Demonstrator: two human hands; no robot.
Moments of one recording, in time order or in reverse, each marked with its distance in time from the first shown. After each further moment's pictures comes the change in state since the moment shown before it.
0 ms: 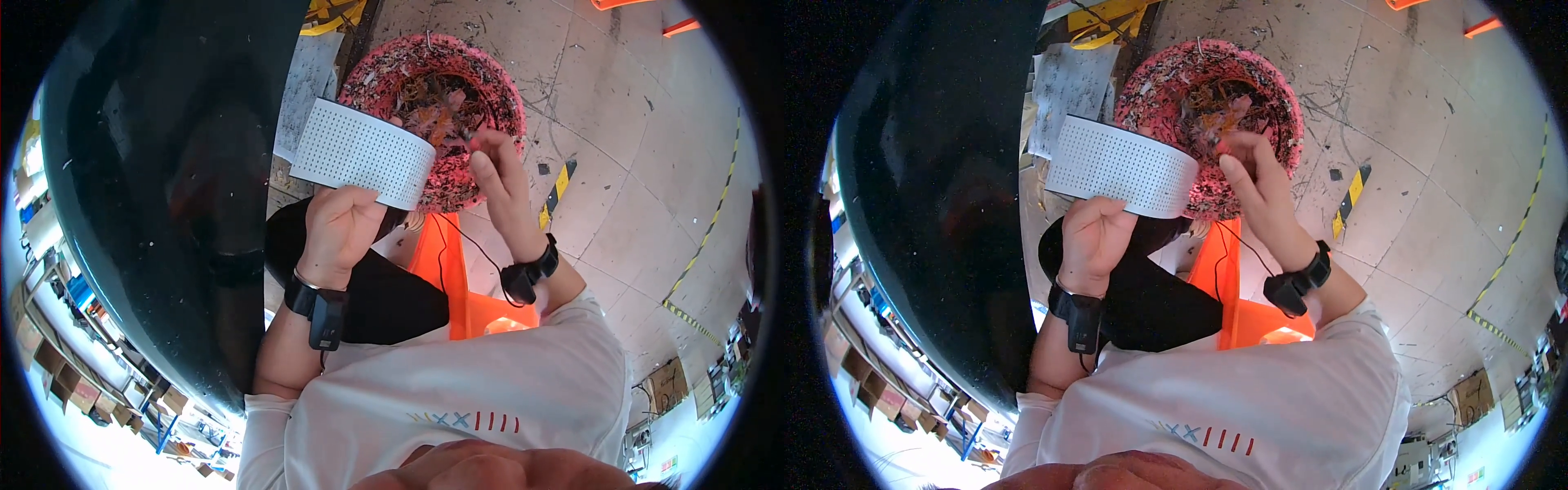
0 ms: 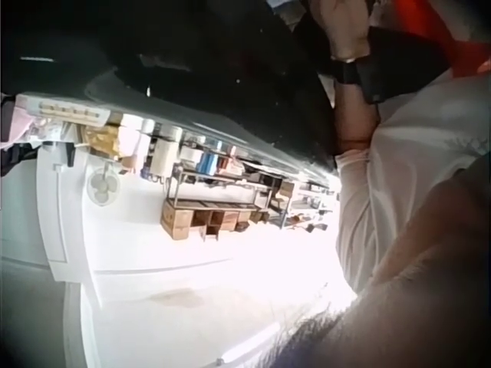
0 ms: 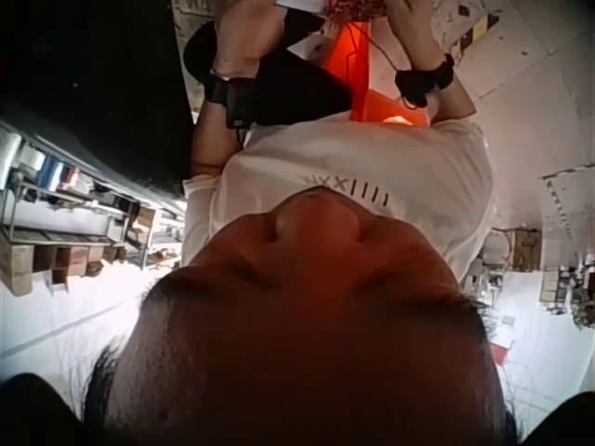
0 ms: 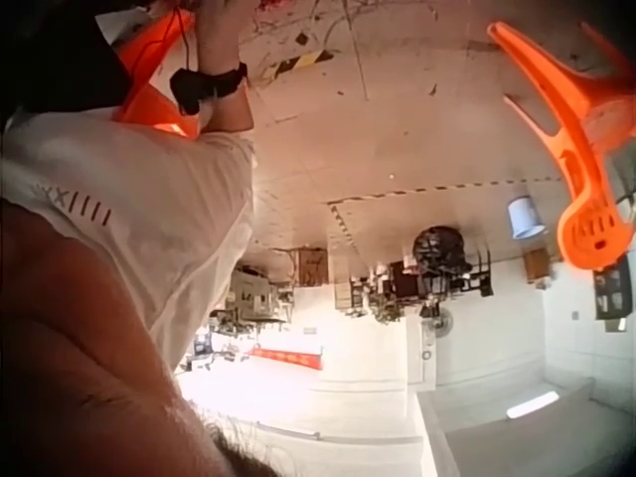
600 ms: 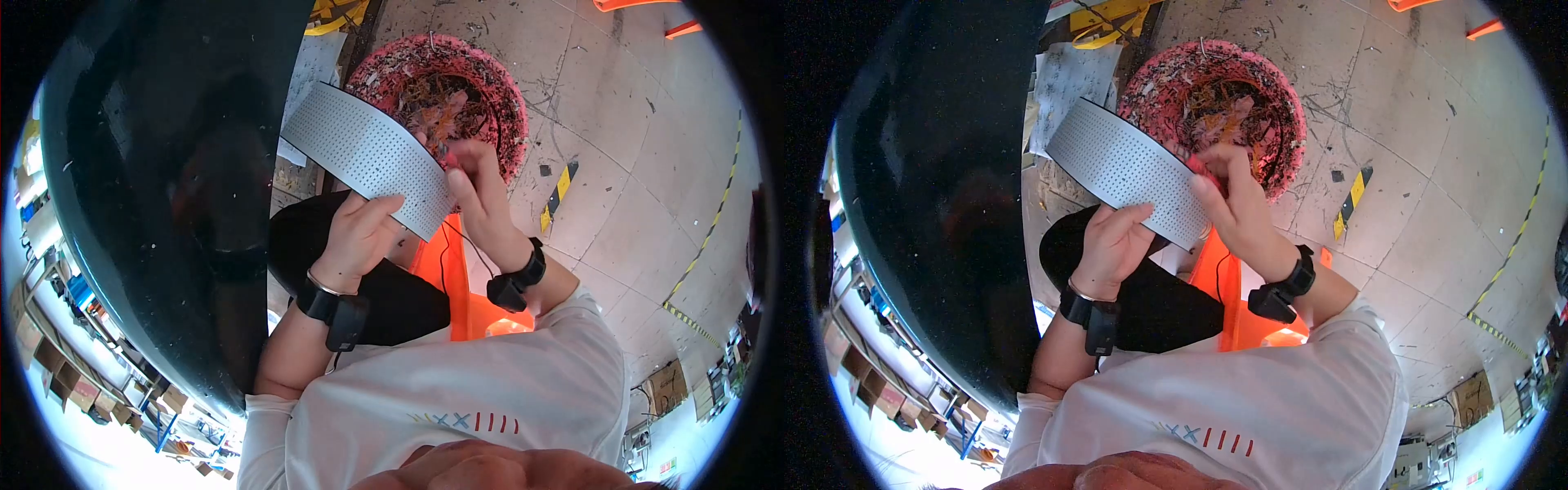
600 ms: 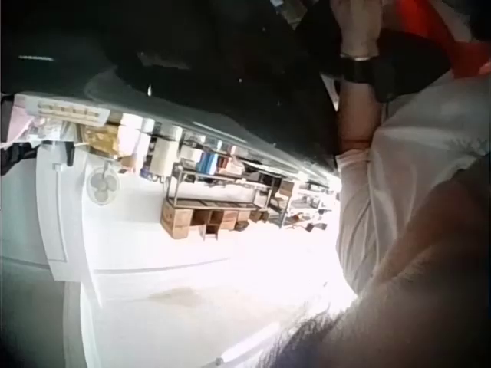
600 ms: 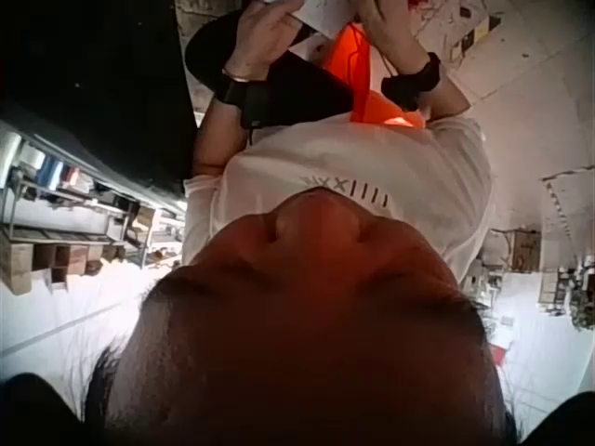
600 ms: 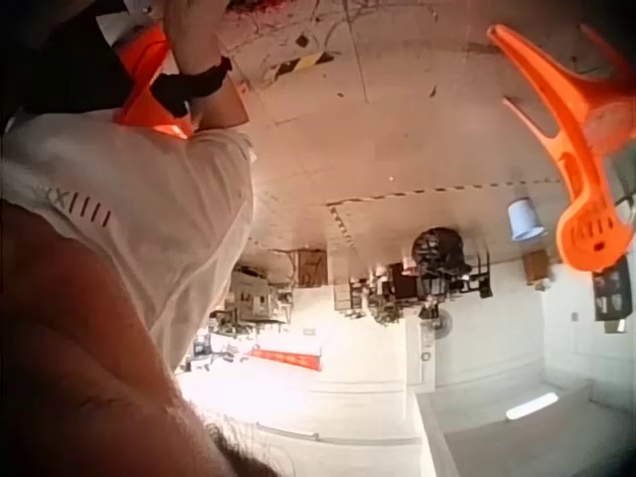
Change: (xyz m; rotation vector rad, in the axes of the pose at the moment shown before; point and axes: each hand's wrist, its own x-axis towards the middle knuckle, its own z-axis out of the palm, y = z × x) left_hand -0.006 -0.021 -0.005 0.145 0.009 -0.204; right_hand -0.008 -0.003 0.034 0.094 0.006 -0.202
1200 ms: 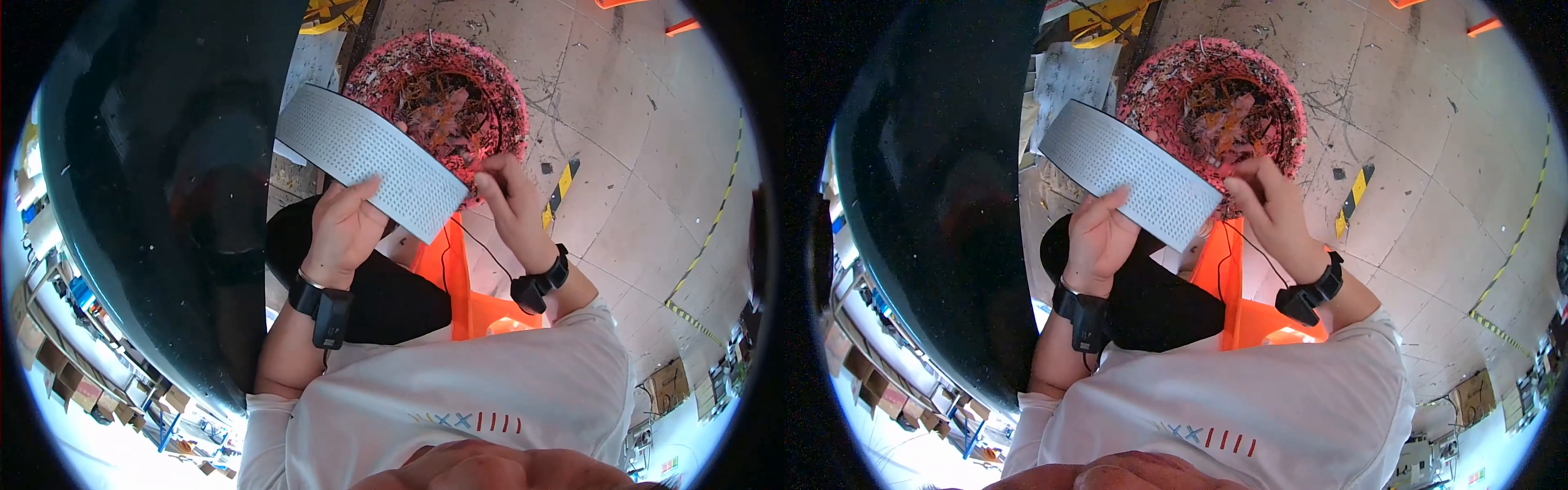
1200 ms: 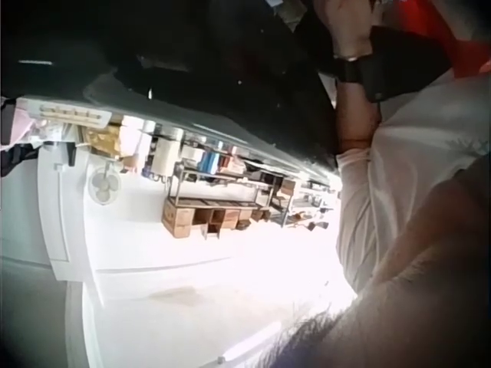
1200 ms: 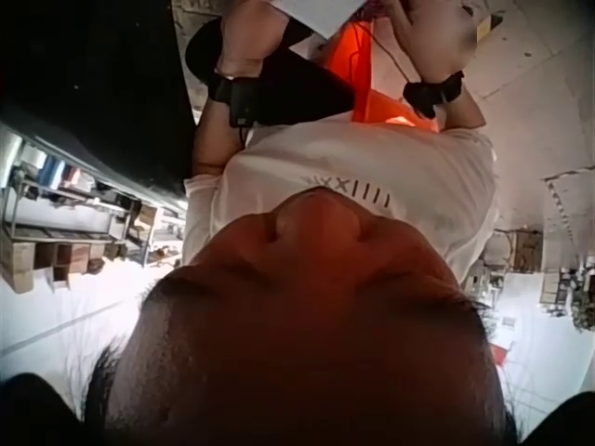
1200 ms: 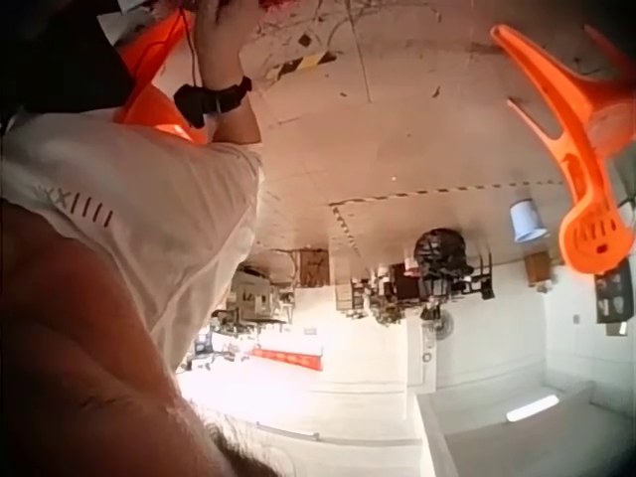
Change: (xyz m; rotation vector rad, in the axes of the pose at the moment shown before) left_hand 0.003 0.017 -0.005 -0.083 -0.012 0.139; right_hand -0.006 -0.008 -0.051 -0.340 -0.080 0.179
